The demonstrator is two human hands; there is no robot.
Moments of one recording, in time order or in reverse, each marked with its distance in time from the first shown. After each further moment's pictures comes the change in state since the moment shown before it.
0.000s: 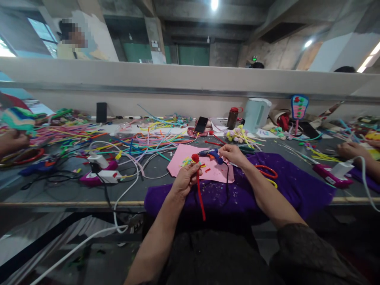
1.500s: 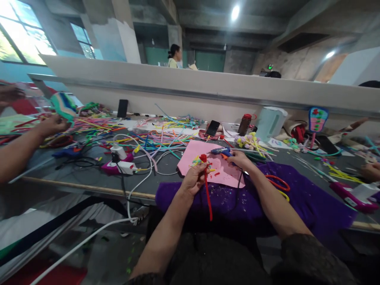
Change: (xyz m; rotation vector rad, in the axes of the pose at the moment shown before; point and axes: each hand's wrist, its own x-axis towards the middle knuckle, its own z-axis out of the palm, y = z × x) left_hand 0.001 -0.001 -0.008 -0.181 -0.009 0.000; right_hand 0.022 0.022 0.009 -0.391 -0.107 0.179
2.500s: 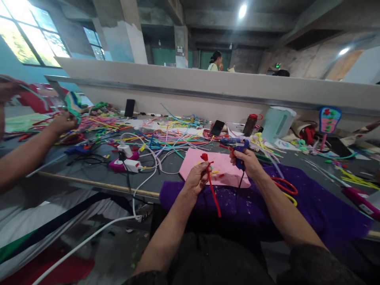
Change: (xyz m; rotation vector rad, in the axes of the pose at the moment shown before) left_hand -0.002 0.002 0.004 -0.015 0.073 0.073; right_hand -0.045 -0.050 -0.008 0.853 0.030 -0.197
